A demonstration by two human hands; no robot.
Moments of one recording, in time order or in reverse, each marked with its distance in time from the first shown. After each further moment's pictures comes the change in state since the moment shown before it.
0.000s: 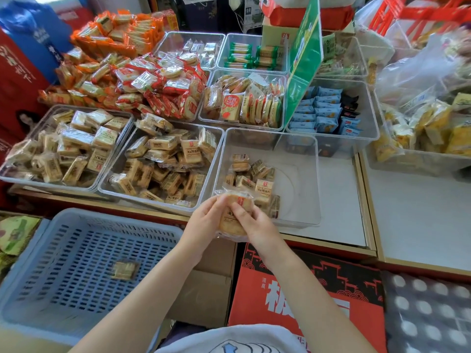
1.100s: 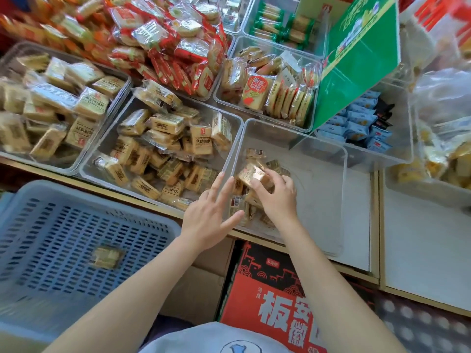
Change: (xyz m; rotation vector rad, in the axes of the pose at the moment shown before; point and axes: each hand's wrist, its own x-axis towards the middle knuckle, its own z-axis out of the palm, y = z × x) left_hand 0.121 -0.055 -0.044 1.204 0.034 0.405; right_hand 0.155 -0.009 -0.023 -0.842 0.411 -0.063
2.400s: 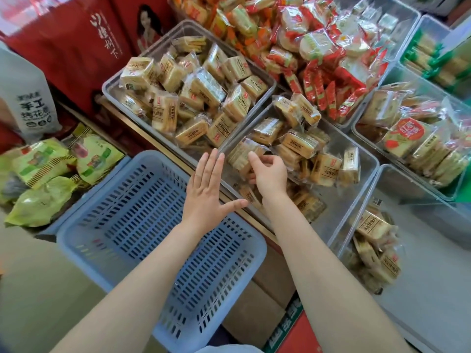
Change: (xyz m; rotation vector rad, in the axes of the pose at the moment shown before) left_hand -0.050 -0.231 -0.052 -0.127 0.314 -0.383; right_hand 0.005 -0.219 0.216 0.438 -0.318 0.025
